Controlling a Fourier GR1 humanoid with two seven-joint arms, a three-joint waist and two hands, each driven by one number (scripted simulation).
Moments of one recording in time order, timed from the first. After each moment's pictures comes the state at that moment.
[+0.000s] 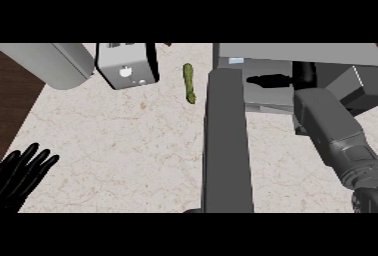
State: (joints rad) left arm 0.21 0.04 0.40 -2.00 0.57 -0.88 0.23; right arm -1.07 -0.28 -0.43 -0.11 0.26 -0.23 -0.69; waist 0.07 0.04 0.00
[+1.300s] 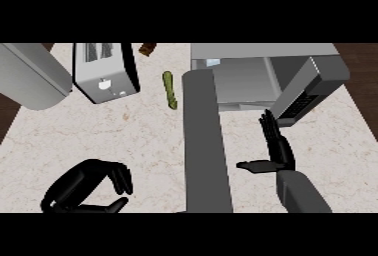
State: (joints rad) left arm 0.09 0.00 0.07 -1.73 0.04 -0.84 -0.05; right arm -0.52 -0.06 -0.38 -0.28 0.18 0.14 -0.94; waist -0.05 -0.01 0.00
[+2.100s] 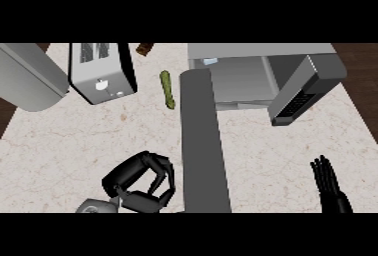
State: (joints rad) left arm -0.06 0.00 -0.19 -1.46 -0.27 -0.61 -0.28; right arm 0.02 -0.16 -0.32 -0.78 0.08 0.27 -0.92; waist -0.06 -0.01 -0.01
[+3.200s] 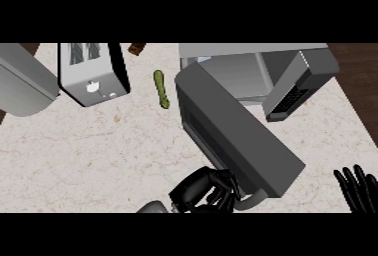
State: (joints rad) left arm -0.32 0.02 -0.83 -1.16 0.01 0.07 -0.26; right arm 0.41 -0.24 -0.12 -1.66 -0.27 0.51 -0.60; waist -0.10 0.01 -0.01
